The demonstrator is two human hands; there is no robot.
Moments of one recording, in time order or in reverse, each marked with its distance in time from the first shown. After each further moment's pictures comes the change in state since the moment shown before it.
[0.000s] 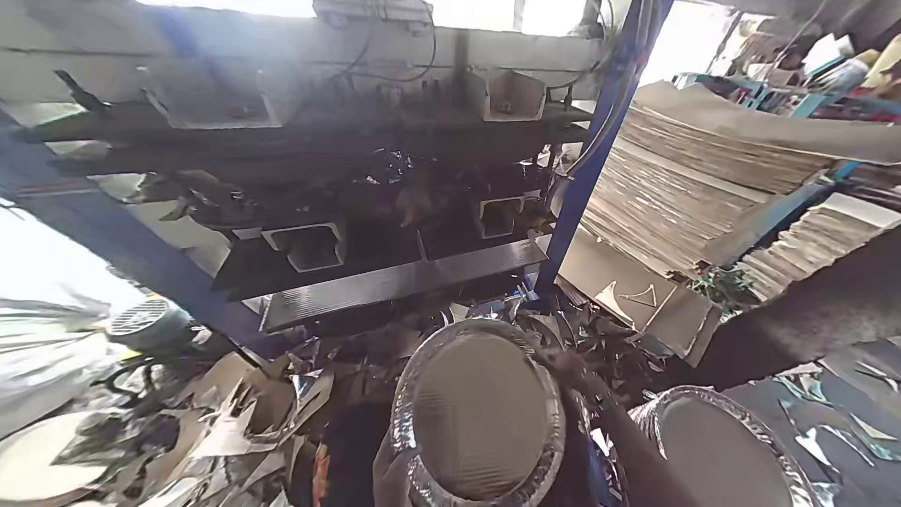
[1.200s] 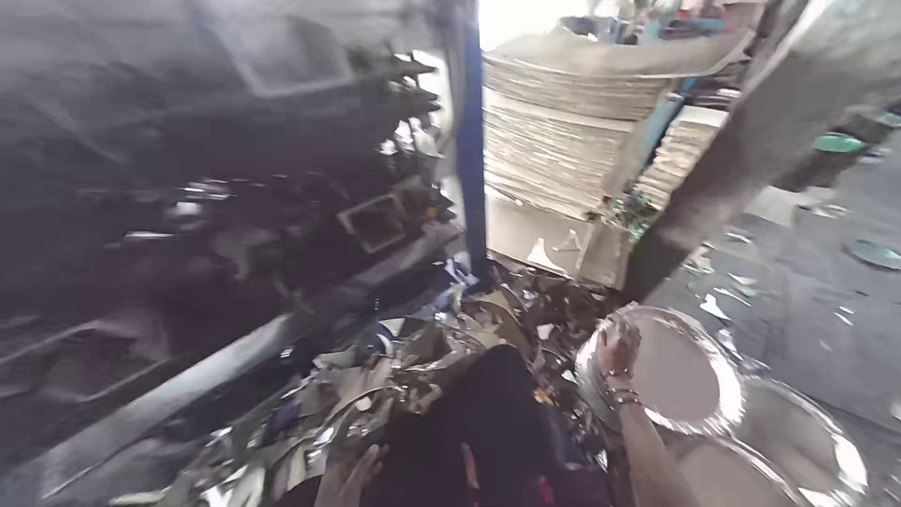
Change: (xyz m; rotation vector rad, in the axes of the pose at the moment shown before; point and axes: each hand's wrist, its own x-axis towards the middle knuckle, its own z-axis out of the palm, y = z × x) left_hand 0.038 0.057 0.034 0.352 -0.536 0.054; right_hand -0.074 0.185 0.037 0.271 1.183 0.593
